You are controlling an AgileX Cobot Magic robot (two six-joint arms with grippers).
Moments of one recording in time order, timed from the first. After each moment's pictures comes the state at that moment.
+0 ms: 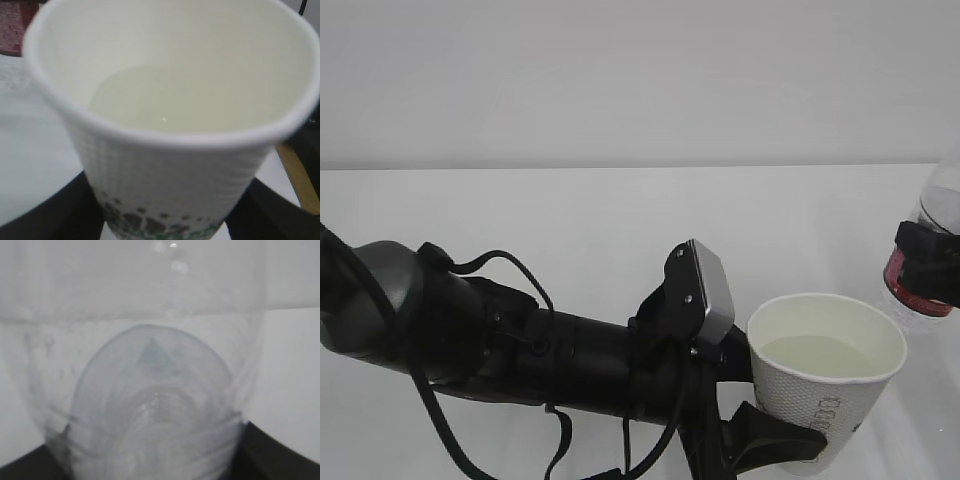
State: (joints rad) left arm -0.81 2.05 -0.90 0.96 -0.92 -0.58; right arm 0.08 1.52 -0.27 0.01 -0.86 0.07
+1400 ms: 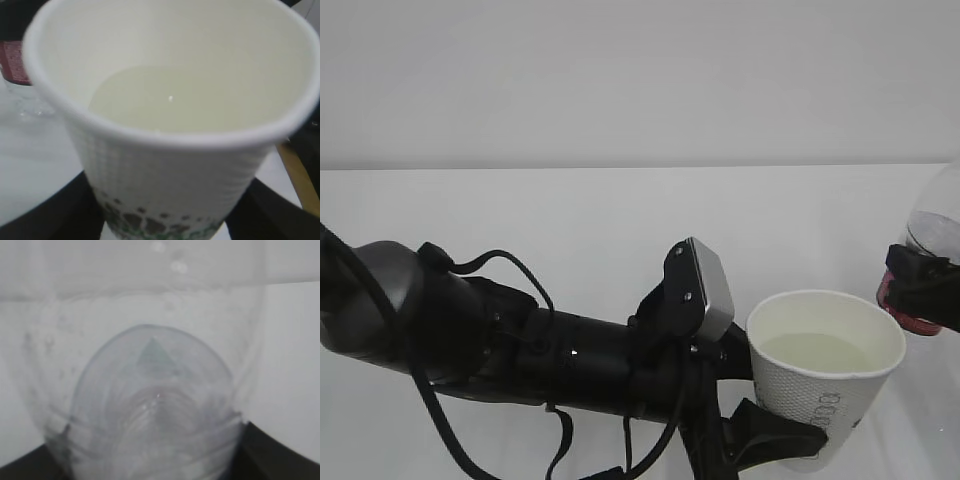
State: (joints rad) left arm -0.81 2.05 -0.90 0.95 -0.92 -0.58; right arm 0.08 1.68 -0.27 0.04 -0.98 0.06
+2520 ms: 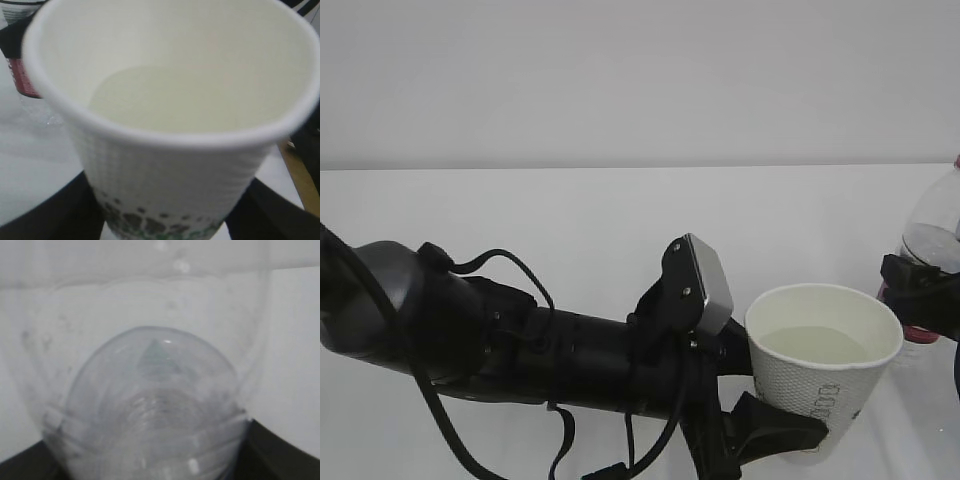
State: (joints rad) left arm -0.81 2.05 -0.90 0.93 -0.92 -0.58; right arm 0.08 1.75 -0.27 0.05 -1.00 0.06
